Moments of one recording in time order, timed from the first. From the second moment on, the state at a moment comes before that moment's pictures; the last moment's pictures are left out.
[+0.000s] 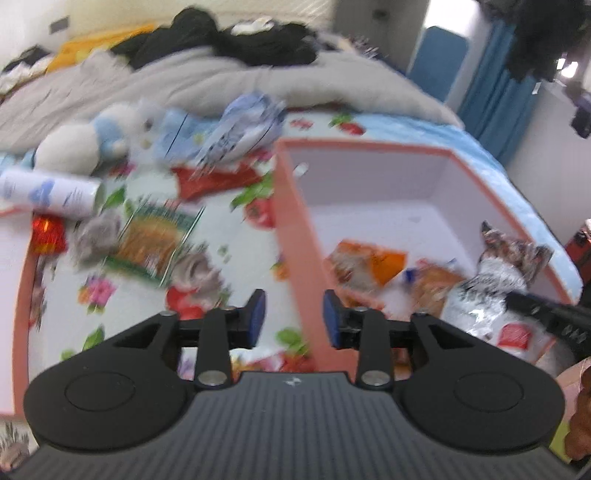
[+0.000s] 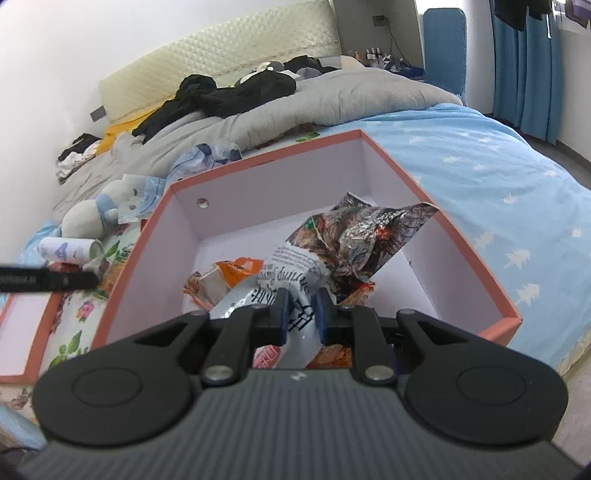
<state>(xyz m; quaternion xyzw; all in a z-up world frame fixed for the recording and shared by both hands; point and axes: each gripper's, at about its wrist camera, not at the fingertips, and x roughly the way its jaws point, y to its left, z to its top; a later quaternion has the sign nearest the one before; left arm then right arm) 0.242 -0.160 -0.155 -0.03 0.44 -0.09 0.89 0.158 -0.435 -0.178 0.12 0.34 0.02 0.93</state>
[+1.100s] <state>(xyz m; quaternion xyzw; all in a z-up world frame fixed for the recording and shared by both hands) 0.239 -0.139 -0.255 -0.05 0.52 -0.06 0.85 0.146 -0.418 -0.180 0.14 0.34 0.03 0.93</state>
